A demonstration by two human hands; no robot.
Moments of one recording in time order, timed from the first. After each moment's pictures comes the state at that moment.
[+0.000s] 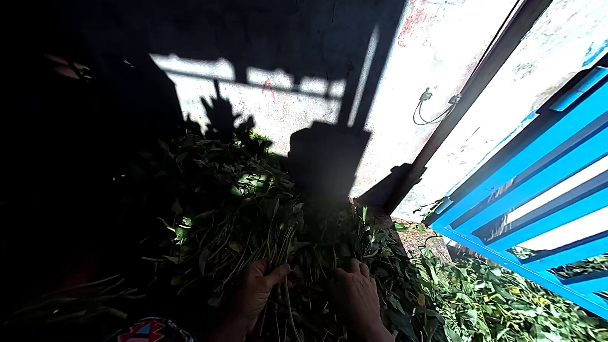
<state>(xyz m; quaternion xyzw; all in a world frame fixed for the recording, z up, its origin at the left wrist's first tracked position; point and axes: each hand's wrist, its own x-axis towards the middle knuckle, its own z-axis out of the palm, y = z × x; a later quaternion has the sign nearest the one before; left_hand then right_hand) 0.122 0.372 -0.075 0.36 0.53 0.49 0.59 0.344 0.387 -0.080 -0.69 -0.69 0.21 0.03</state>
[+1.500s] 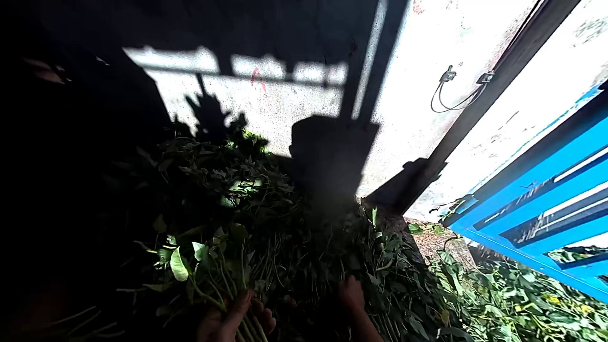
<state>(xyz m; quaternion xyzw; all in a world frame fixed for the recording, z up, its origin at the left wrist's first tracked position) 0.129 0.368 -0.040 0.12 0.56 0.61 0.55 0.371 0.495 -0.308 -0.82 -0.42 0.39 0.06</state>
